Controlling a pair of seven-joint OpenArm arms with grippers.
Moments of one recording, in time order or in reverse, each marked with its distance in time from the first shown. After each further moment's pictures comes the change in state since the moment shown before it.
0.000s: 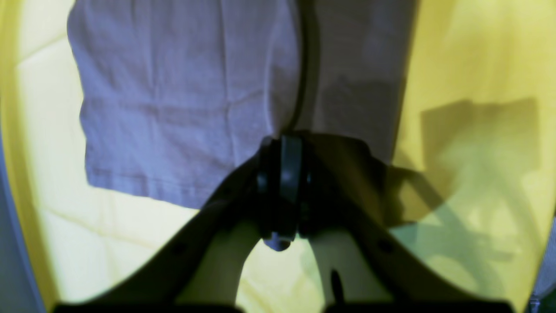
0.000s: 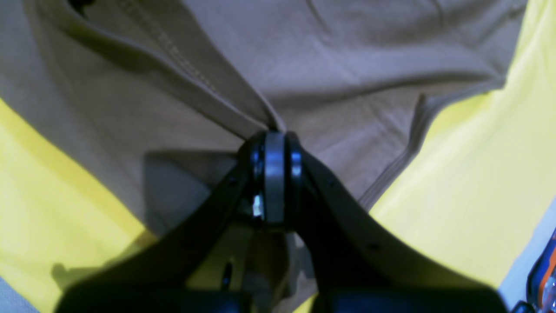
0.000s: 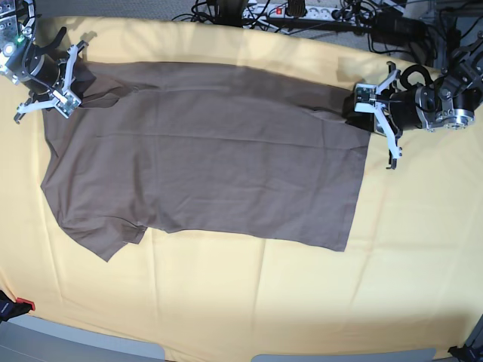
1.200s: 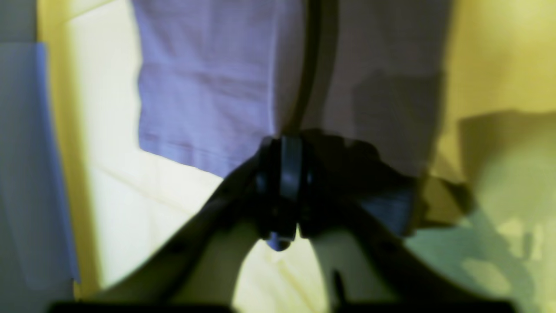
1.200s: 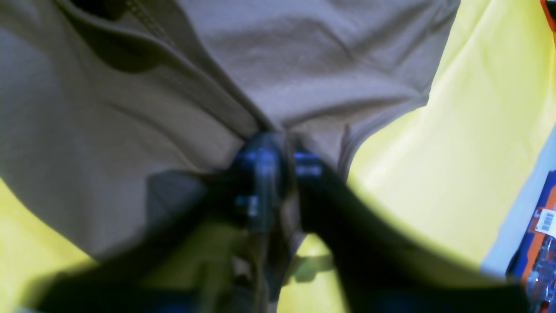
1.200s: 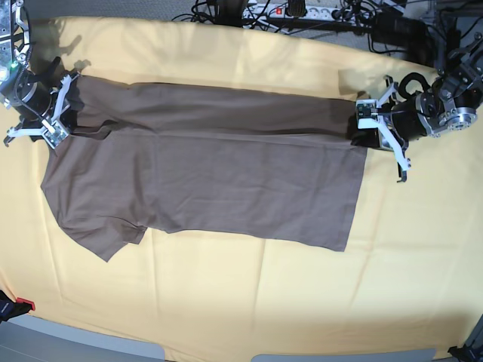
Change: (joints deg) left arm -0.8 0.0 0.0 0.0 -0.4 8.7 3.5; right arm 8.5 0.2 0.0 -5.1 0.4 -2.9 0.6
